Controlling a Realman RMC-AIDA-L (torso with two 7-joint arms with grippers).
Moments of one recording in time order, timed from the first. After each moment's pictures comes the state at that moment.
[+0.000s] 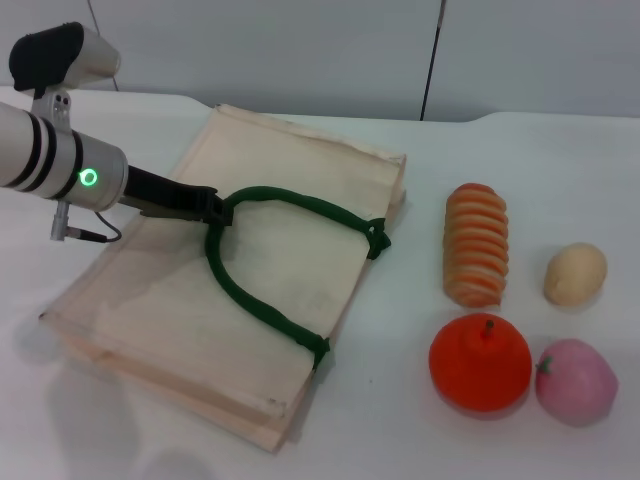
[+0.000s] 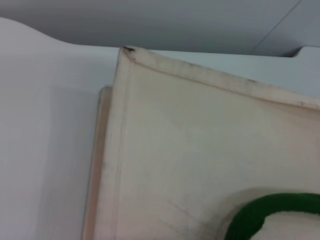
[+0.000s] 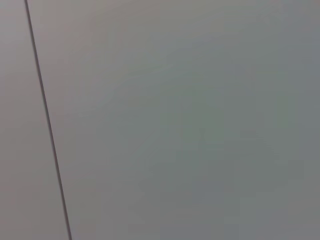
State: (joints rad) left arm -1.05 -1.98 2.86 -0.44 0.15 1.16 -2.09; right arm 0.58 2.02 -0.44 -0.34 1.85 1.11 -2.22
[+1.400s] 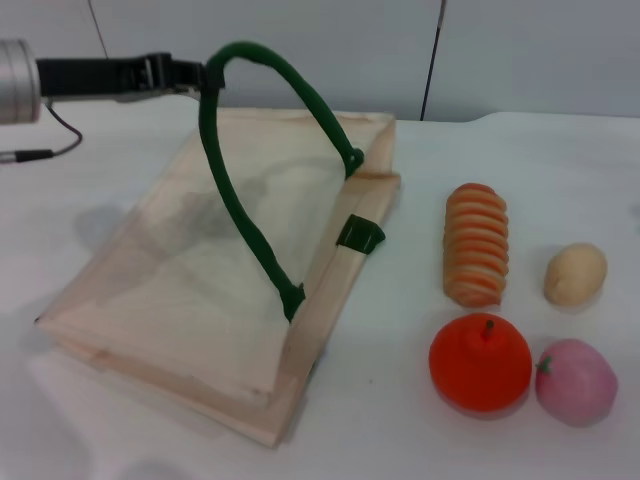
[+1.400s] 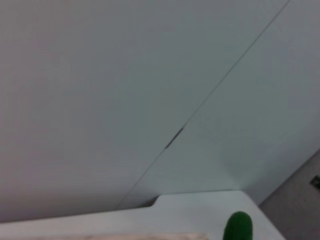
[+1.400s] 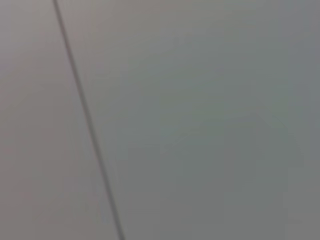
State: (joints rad) left arm -0.98 -1.97 2.86 -0.76 -0.37 1.68 -1.94; right arm 0.54 2.01 -0.46 -0.51 1.60 1.18 -1.91
